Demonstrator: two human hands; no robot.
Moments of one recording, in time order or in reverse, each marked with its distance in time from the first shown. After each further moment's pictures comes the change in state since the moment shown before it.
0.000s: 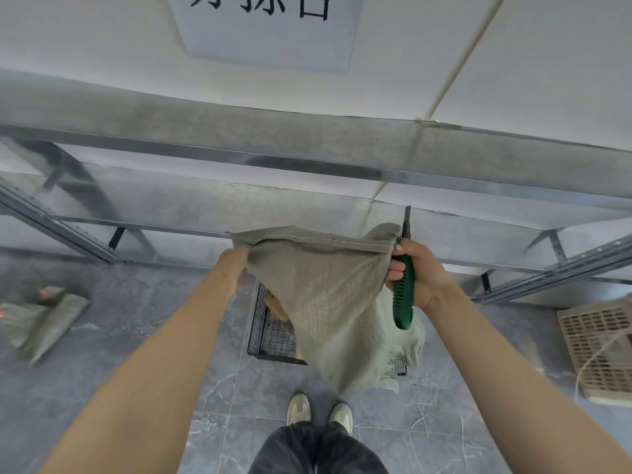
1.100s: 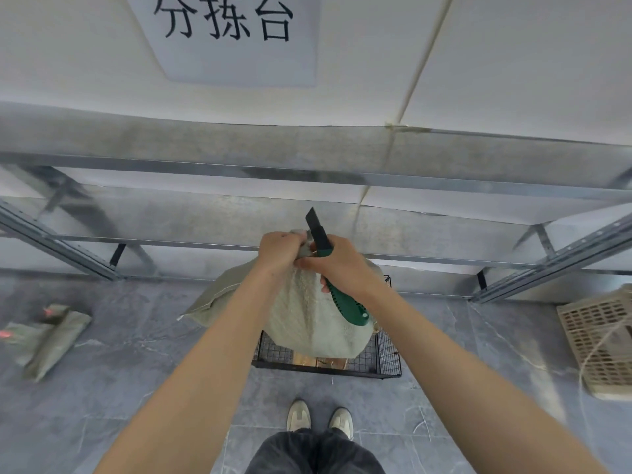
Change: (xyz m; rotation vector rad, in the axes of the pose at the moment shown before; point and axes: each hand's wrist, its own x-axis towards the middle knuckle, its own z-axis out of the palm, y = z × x) left_hand -0.121 0.041 0.087 0.095 -0.095 0.320; right_hand -0.010 0.028 0.051 -1.058 0.103 -0.303
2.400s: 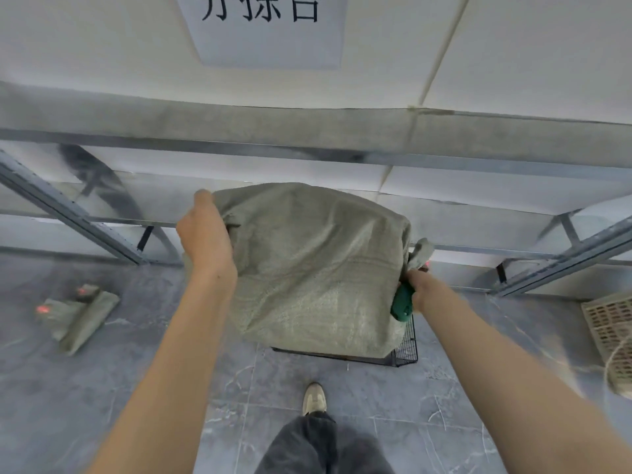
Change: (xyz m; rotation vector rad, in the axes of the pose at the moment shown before) left_hand -0.071 -0.012 -0.102 -0.561 0.575 0.102; right_hand -0.008 0.129 -0.045 0.592 0.465 0.763
